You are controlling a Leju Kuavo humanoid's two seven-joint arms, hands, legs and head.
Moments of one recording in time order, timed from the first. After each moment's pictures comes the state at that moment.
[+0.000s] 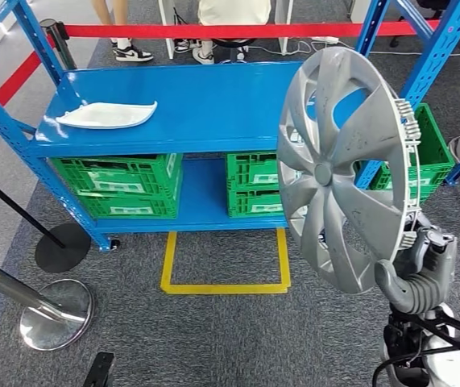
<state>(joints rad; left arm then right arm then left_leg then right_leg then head) -0.08 -0.06 0.15 -0.19 -0.21 0.18 -0.29 0.03 -0.07 0.10 -1.92 -0.17 0.18 -0.58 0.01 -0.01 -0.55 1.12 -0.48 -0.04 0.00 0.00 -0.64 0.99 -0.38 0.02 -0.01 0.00</state>
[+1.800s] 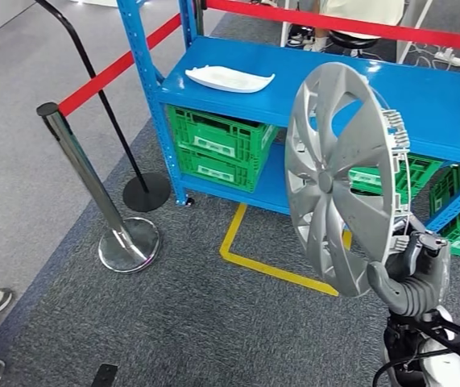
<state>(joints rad) -0.05 -0.08 0.14 -0.19 -0.28 0.25 -0.30 0.08 -0.07 0.07 -1.91 -0.11 0.17 -0.60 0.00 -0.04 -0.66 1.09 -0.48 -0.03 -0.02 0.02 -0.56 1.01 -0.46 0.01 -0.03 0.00</state>
